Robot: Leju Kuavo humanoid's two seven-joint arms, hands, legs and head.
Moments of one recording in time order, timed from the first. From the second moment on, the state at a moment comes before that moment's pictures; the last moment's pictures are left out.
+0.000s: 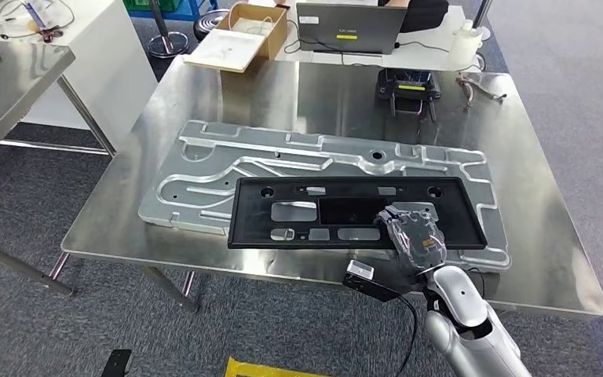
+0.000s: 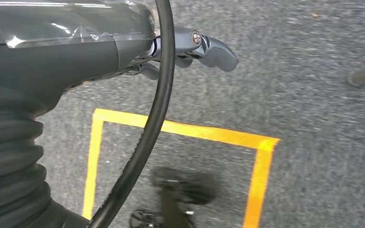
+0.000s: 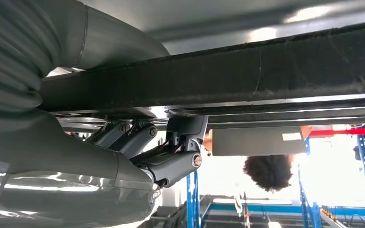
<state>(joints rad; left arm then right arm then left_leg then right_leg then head) -0.20 -0.04 1.17 -0.22 -1.16 0.07 -0.27 -0.24 -0.17 0.34 -1.49 1.14 -0.31 -0.05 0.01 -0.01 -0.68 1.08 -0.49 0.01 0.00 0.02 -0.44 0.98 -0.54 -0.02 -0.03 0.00</state>
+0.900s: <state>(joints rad) -0.21 -0.04 1.17 -0.22 -1.13 0.07 -0.25 -0.26 -0.17 0.34 -1.45 1.14 -0.30 -0.04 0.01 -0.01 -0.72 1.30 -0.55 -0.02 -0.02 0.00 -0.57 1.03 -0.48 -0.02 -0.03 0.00</state>
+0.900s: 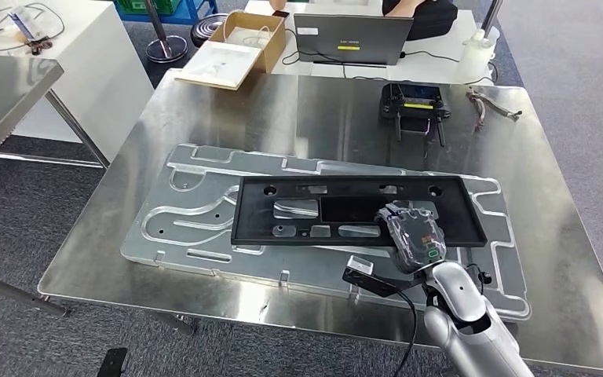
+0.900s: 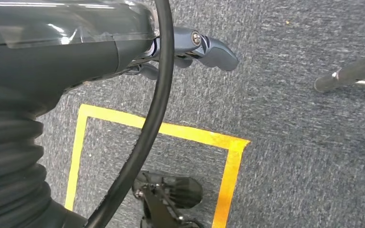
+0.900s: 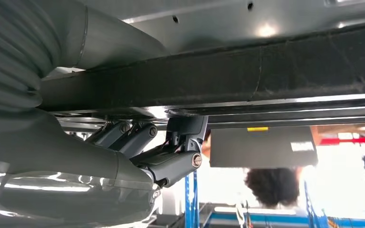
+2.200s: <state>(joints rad) -0.21 -0.03 1.17 -0.22 -1.12 0.05 -0.24 -0.24 -0.16 0.31 -1.38 1.12 -0.32 -0.06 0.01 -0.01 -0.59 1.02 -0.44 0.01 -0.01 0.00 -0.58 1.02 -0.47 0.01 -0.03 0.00</state>
